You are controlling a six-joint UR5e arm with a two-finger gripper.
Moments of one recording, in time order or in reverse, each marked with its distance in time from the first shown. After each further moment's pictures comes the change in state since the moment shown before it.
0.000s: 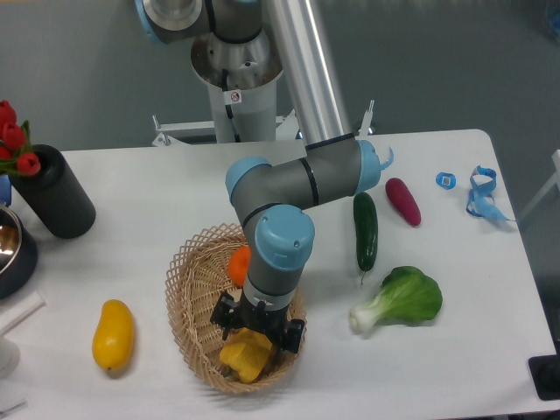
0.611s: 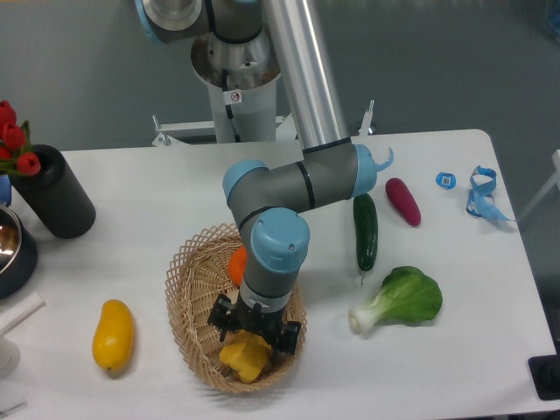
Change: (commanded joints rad) arm -0.003 -0.008 -0.011 0.018 0.030 0.002
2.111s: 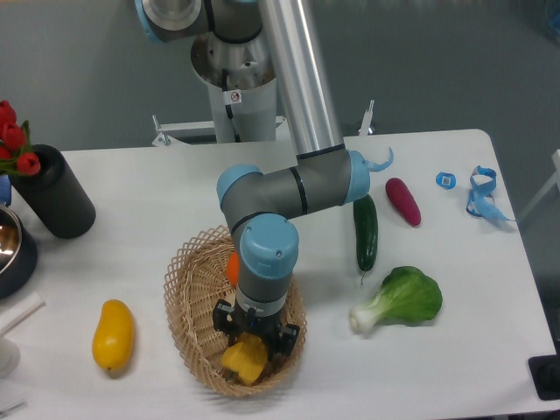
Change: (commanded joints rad) arm -0.018 -0.005 0.012 0.002 0.046 -0.003
